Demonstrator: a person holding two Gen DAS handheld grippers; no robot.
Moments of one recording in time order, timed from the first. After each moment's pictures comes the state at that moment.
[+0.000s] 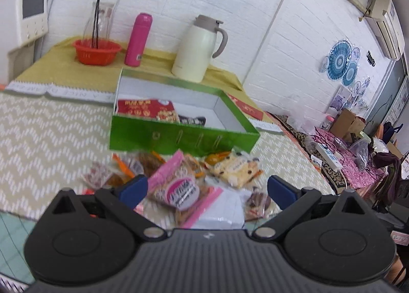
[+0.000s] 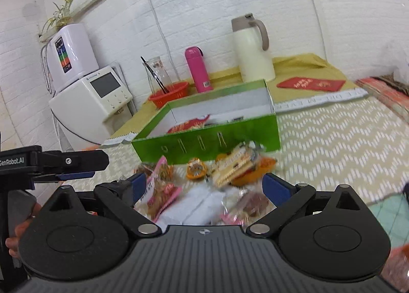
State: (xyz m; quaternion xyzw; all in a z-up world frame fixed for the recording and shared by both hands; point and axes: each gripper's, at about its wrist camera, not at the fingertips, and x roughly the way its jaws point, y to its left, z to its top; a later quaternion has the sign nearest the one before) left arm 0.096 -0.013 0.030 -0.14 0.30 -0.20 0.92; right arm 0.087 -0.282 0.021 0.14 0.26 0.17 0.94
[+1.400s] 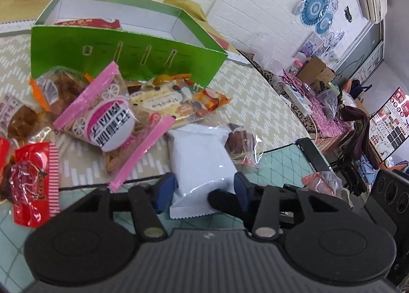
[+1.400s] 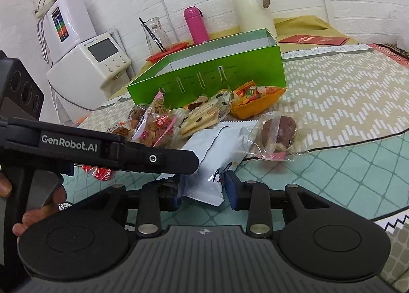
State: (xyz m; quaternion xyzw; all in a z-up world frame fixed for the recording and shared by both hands) left arm 0.134 -0.064 -0.029 -0.14 0.41 -0.32 0.85; right arm 0.073 -0.264 -0.025 0.12 0.30 0.18 0.93
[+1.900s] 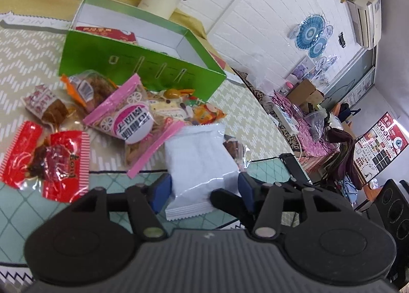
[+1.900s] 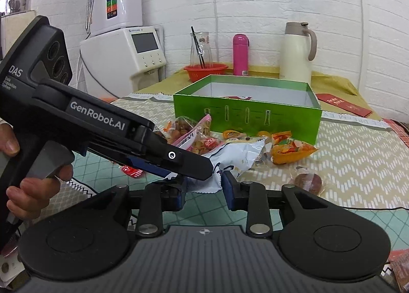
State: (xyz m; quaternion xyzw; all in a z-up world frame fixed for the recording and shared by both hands) left arm 0.108 -0.018 -0.014 -0.19 0.39 -0.32 0.85; right arm 0.045 -0.219 0.008 -0.02 0.24 0.23 0.95
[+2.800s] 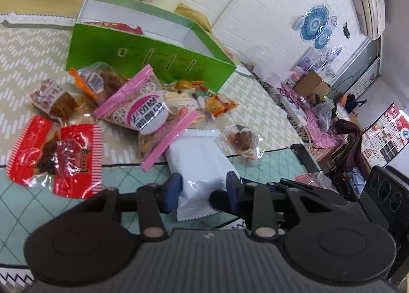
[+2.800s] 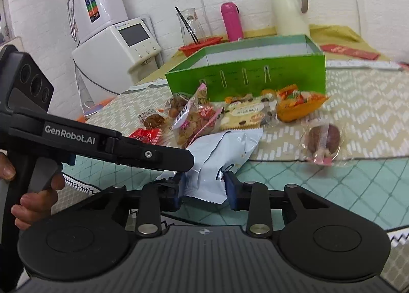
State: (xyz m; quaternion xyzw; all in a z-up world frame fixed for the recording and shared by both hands) left arm 0.109 -0.015 -0.021 -0.18 0.39 -0.32 0.85; right arm 0.059 -0.229 -0.010 0.06 0.29 0.23 0.93
